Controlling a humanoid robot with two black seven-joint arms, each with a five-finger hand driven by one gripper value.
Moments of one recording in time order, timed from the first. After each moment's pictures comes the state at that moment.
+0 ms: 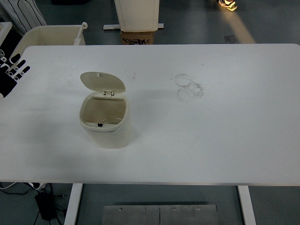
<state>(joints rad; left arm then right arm) -0.75 0.59 -0.61 -0.49 -0.40 -0.50 -0.06 -0.02 0.00 0.32 0.21 -0.22 0.04 0.42</state>
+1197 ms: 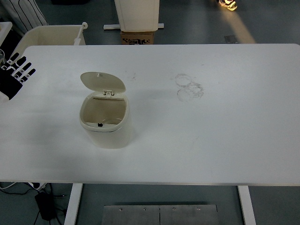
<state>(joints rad) -0.74 0.57 -0.61 -0.49 -0.40 -0.51 -0.06 -0.02 0.00 0.32 0.21 -0.22 0.04 0.43</state>
